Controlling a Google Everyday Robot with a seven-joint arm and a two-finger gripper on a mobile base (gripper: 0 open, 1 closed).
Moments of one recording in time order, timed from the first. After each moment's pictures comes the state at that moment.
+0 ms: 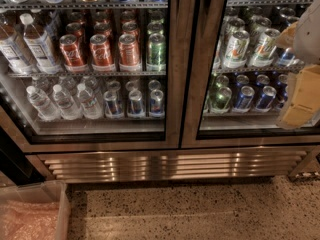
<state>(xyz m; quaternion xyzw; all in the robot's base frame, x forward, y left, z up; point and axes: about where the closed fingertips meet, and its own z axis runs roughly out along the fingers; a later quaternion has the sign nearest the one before) 0.438 -0.217 0.976 -0.60 0.78 -0.03 0.16</state>
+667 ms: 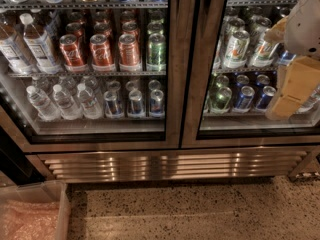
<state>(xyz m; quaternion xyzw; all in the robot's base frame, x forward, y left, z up) 0.452 -0.202 0.980 -0.61 0.78 -0.01 0.18</state>
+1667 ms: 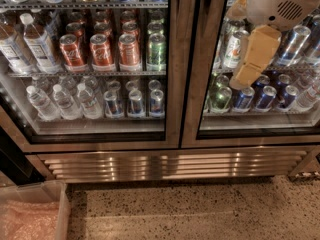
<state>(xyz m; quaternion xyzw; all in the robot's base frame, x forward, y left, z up) 0.501 -0.139 1.003 -0.65 0.73 0.04 0.23</state>
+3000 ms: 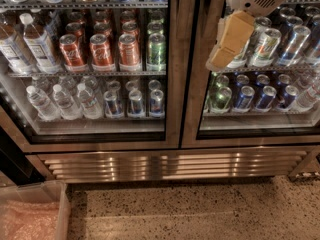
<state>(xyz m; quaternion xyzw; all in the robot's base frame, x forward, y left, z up) 0.539 -0.105 1.025 -0.65 0.70 0.02 0.30</state>
